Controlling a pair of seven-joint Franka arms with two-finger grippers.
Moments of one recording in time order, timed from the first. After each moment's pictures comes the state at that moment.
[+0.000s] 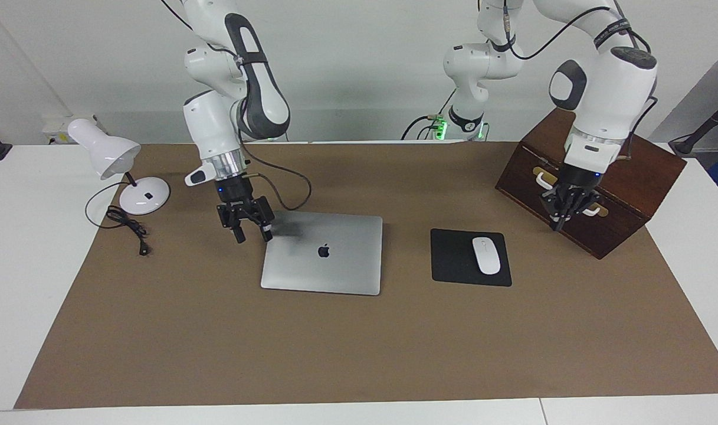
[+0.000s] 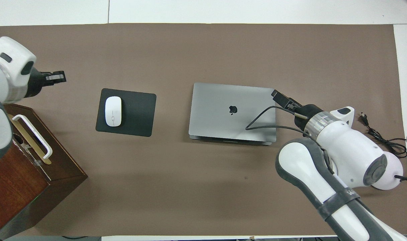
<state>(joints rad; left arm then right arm) -0.11 -0.03 0.00 -2.00 -0.06 2.37 -0.09 0.35 0.01 0.03 -2.38 1.09 3.13 -0.17</state>
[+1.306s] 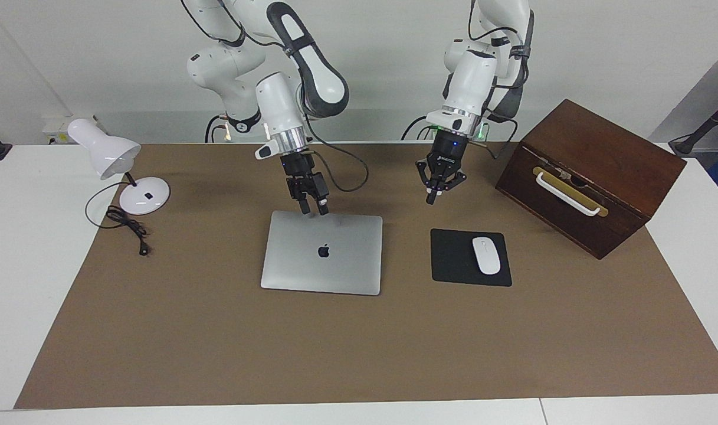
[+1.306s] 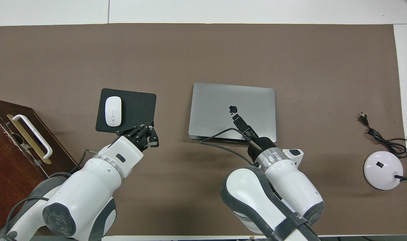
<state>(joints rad) -0.52 -0.25 -0.01 -2.60 -0.07 3.06 -0.29 0.70 0.05 0.03 -2.34 1.65 3.36 -0.17</state>
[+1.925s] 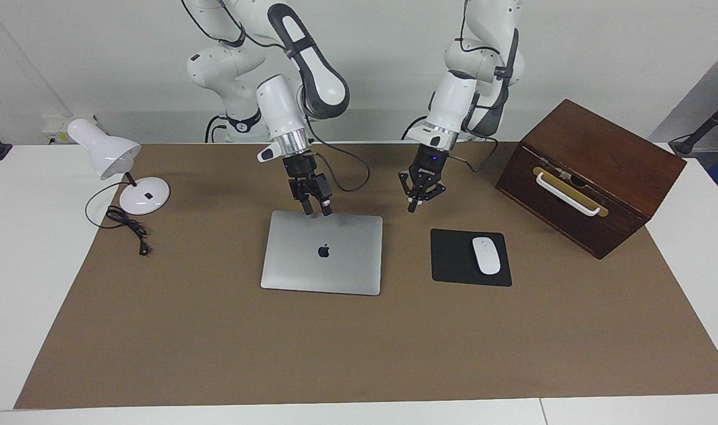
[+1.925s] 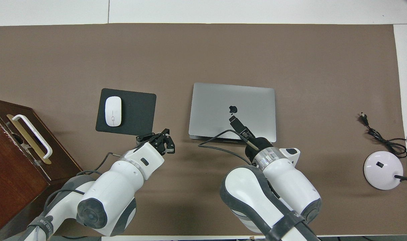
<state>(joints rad) -0.61 -0.09 -0.01 -2.62 -0.07 3.20 -0.31 0.70 0.06 0.03 -2.33 1.65 3.31 -0.18</state>
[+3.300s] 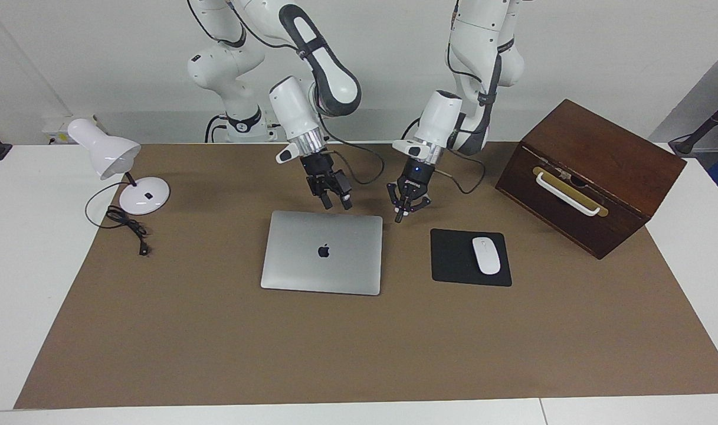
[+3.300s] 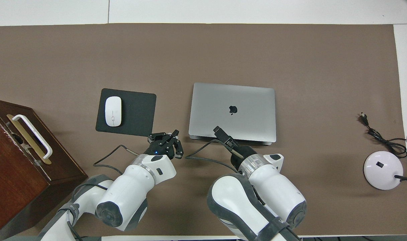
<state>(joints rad) -0.65 0.08 0.00 -2.64 -0.06 3.48 0.00 0.75 0.08 0.05 -2.32 1.71 3.28 -0.18</state>
